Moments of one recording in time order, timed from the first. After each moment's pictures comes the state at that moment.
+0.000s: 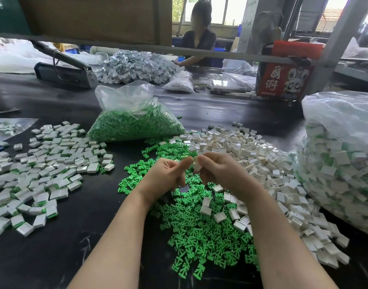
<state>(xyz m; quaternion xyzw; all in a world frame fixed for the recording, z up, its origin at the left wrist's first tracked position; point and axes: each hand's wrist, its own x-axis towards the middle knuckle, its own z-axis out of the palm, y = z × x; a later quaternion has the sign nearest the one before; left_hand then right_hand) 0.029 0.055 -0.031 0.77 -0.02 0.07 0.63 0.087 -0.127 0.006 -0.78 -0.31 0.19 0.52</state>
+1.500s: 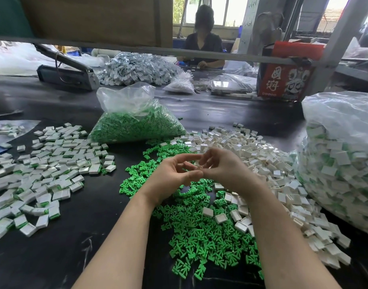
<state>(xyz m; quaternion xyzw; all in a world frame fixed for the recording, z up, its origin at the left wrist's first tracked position) 0.027 0.043 -0.022 0.72 -0.05 0.04 0.69 0.090 -0.128 0.014 -0.83 -0.30 0.11 0.46</state>
